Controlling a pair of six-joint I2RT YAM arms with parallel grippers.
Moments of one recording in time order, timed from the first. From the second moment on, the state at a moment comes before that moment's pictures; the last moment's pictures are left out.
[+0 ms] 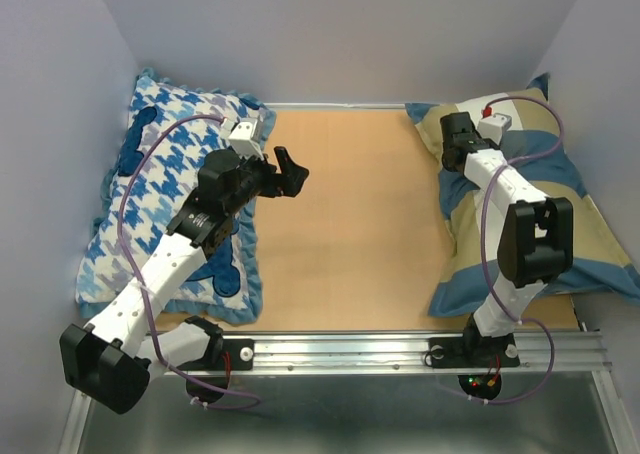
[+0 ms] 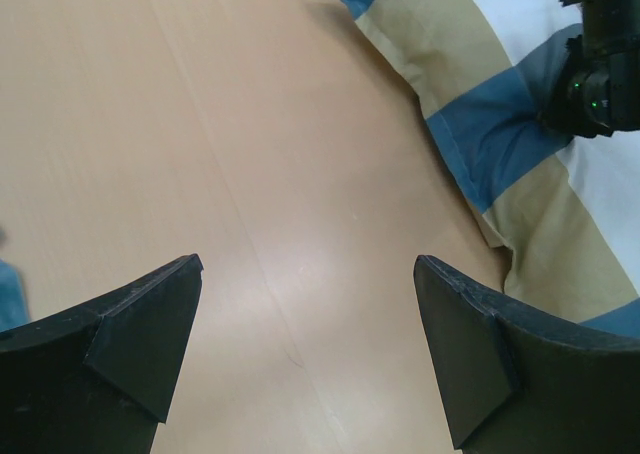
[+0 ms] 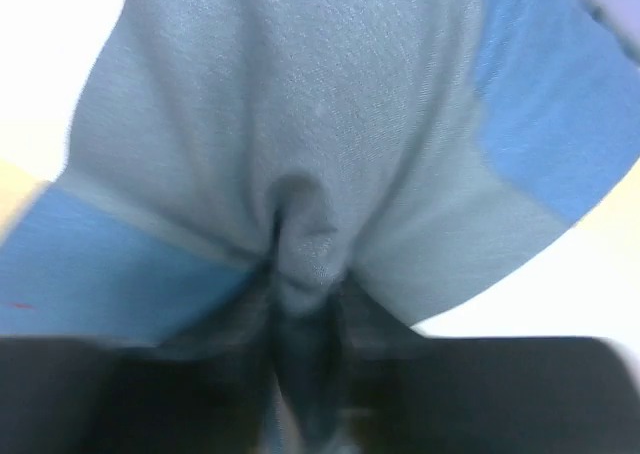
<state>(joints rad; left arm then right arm) -0.46 1.06 0.96 -0.13 0.14 -0.39 0.12 1.77 1.38 -0.63 0.94 0.50</state>
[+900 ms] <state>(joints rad) -0.46 1.24 0.90 0.12 0.01 -0.62 0.45 1.38 1.34 -0.56 0.19 0.52</state>
